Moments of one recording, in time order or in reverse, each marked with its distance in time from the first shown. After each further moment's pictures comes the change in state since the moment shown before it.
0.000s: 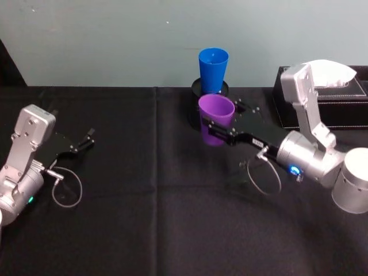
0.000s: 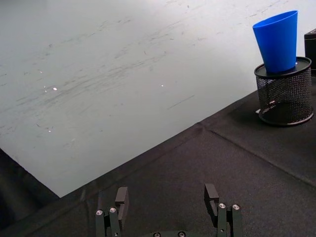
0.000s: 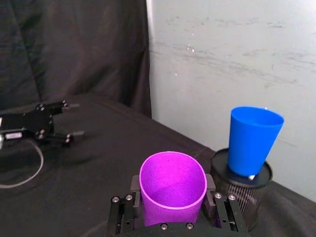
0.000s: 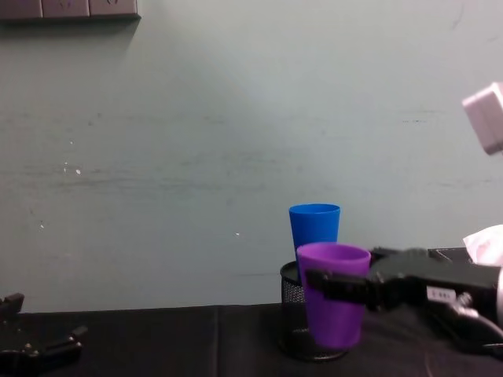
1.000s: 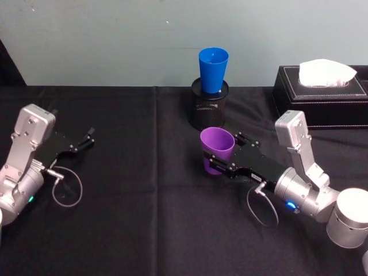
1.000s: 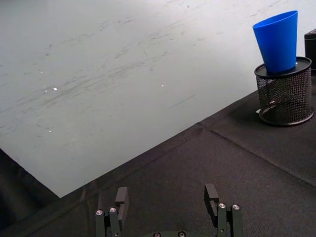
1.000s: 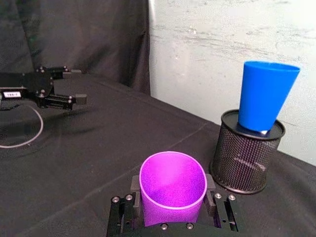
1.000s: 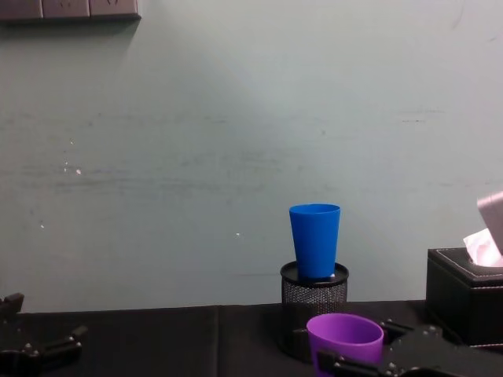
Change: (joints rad) left arm 0.000 0.000 0.000 0.000 0.000 0.000 0.000; right arm -0.090 -0.024 -0.002 0.093 -0.071 -0.164 -0.009
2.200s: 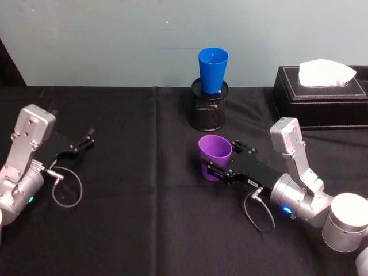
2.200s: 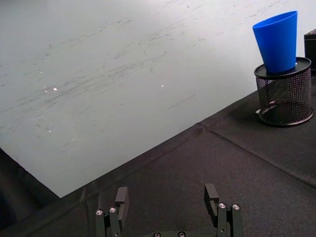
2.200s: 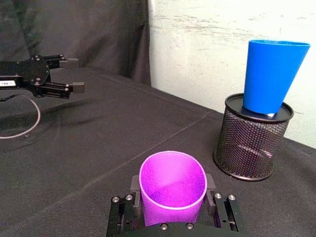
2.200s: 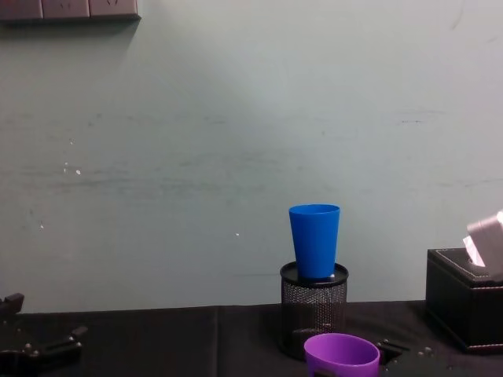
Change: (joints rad) left arm 0.000 0.000 0.000 0.000 0.000 0.000 0.000; right arm 0.006 -0.034 0.009 0.064 -0.018 -0.008 0.019
